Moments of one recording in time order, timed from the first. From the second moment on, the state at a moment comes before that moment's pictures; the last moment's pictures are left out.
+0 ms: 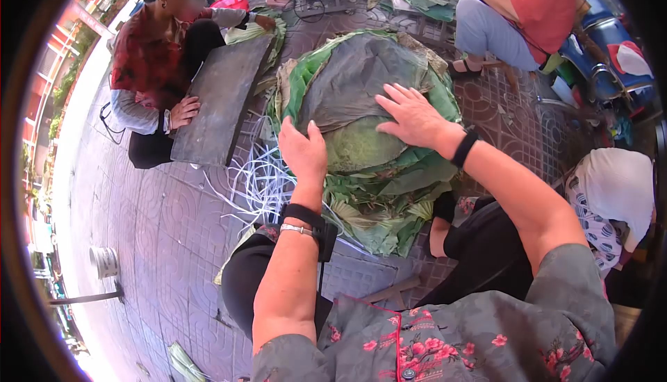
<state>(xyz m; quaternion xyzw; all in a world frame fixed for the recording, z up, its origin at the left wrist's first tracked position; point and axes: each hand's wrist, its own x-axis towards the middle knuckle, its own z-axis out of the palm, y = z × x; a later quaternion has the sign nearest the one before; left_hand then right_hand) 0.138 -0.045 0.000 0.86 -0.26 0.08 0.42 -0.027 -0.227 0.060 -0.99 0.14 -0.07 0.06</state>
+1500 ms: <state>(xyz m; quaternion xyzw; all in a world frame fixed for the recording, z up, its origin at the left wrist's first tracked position) 0.289 0.241 0.066 0.89 -0.18 -0.01 0.42 -0.014 -0.156 0.097 -0.98 0.05 -0.11 0.16</state>
